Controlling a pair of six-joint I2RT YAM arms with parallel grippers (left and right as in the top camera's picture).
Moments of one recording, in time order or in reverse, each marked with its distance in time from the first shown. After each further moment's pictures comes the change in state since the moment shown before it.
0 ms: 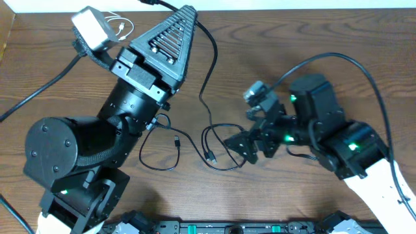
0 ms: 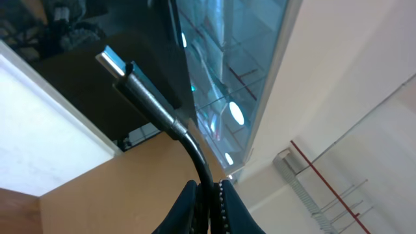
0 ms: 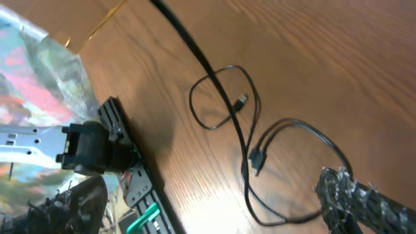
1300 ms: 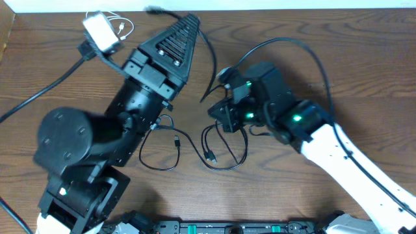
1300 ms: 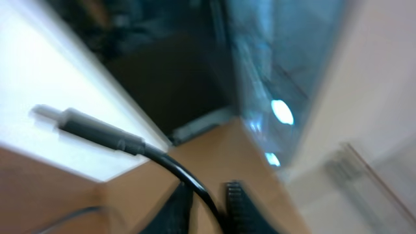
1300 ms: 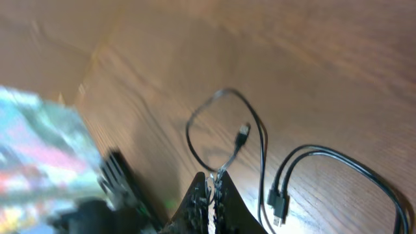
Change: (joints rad) left arm 0.000 -0.002 0.001 -0.190 -0.053 0.088; right arm 0.057 0.236 0.016 0.291 0.092 0.385
